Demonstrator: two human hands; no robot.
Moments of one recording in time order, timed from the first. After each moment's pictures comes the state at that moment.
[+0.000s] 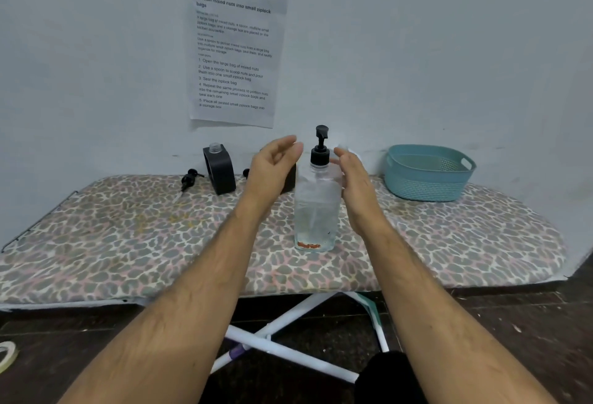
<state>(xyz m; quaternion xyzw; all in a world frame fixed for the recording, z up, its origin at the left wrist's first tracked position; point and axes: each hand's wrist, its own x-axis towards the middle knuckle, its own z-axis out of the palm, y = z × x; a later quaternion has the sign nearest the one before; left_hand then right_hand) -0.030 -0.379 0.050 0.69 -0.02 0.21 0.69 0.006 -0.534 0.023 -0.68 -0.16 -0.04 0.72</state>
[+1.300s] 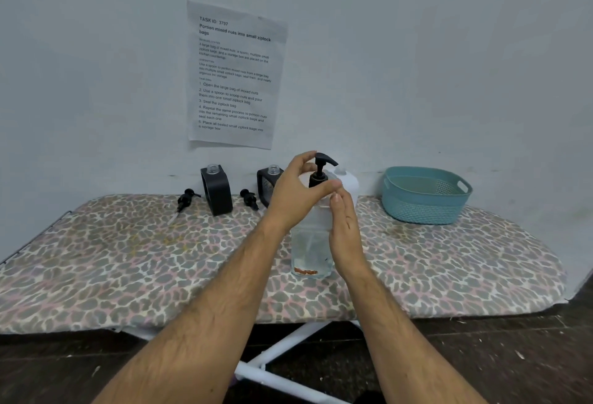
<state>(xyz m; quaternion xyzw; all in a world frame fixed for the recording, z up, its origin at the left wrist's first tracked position) -0.014 -0.411 0.061 0.78 -0.03 0.20 0.59 0.000 -0.517 -0.009 -0.65 -0.20 -0.12 0.73</state>
